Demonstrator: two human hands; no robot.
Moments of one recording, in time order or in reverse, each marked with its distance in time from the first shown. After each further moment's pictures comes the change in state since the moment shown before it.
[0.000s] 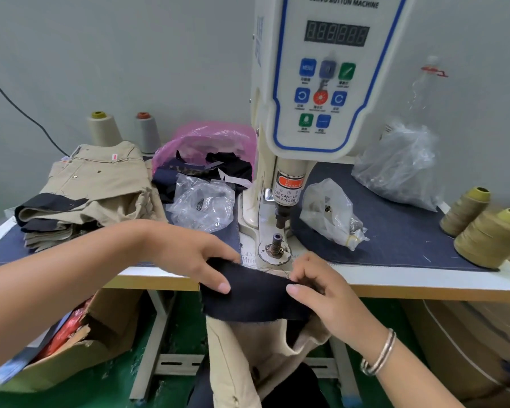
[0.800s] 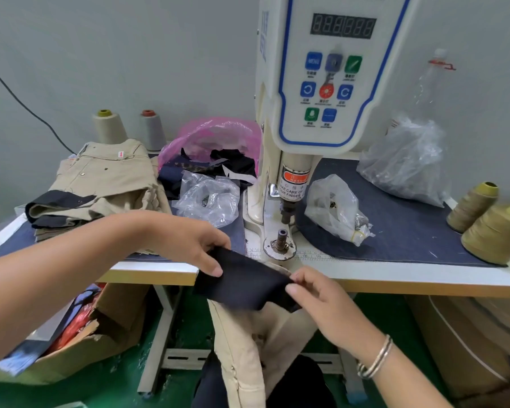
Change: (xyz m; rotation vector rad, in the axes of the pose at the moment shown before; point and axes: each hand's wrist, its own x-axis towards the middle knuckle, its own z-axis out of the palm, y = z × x) left_hand -0.005 -0.006 -0.007 0.076 0.077 -0.163; right_hand -0.004 0.011 0.017 0.004 -0.007 0.190
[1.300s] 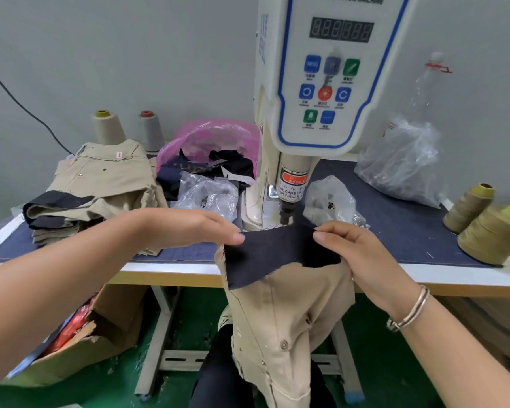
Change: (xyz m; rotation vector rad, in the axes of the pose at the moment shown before) left_hand 0.007 -0.008 -0.004 -0.480 0.077 0.055; right_hand 0.025 -0.032 -0.053 0.319 0.114 -0.012
